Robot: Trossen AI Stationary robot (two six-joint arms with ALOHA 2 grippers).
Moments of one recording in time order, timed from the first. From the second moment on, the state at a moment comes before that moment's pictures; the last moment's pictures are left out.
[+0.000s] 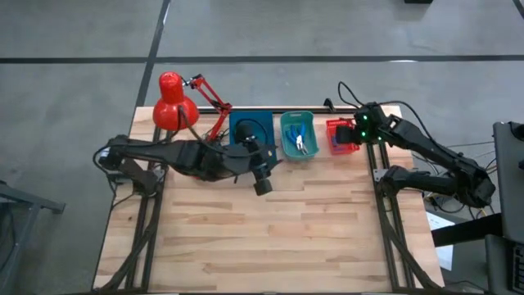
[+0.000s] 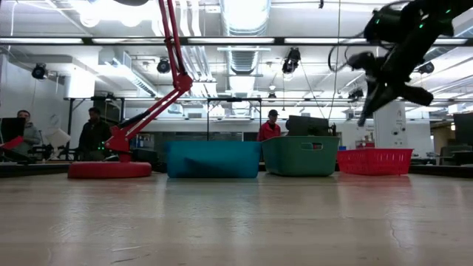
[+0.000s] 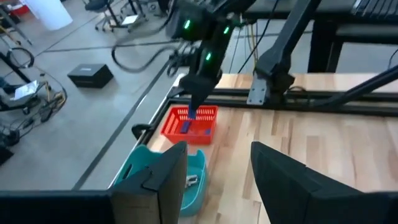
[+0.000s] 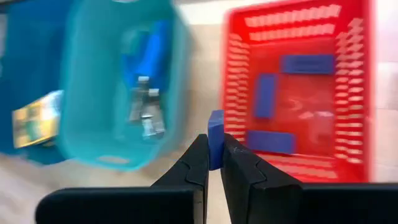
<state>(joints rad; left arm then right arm) -0.20 1.61 1.81 -0.62 -0.59 -0.05 -0.79 0.88 0.70 -0.73 -0.07 0.75</state>
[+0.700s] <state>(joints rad) -0.25 1.61 1.81 -0.59 -0.59 -0.03 -0.96 1.23 0.70 -0.67 -0.07 0.57</state>
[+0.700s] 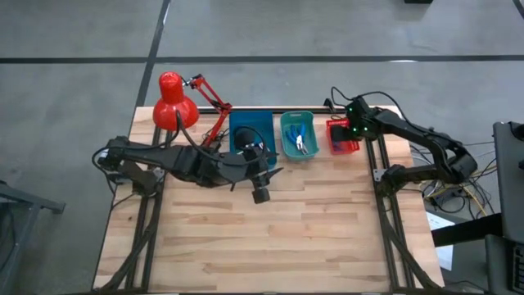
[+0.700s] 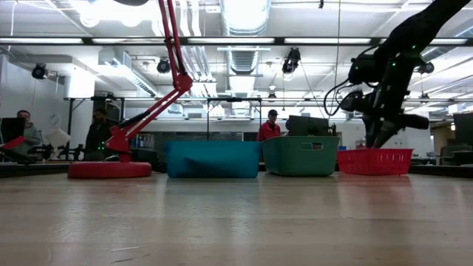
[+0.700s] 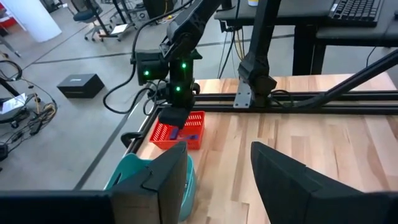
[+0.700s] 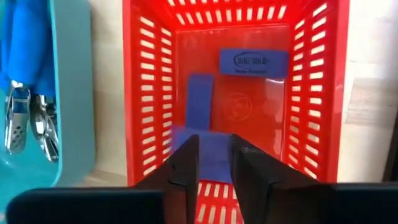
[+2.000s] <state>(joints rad) -0.18 1.49 1.60 -0.37 -0.50 0.15 -0.27 0.64 0.70 0.19 -0.37 0.28</state>
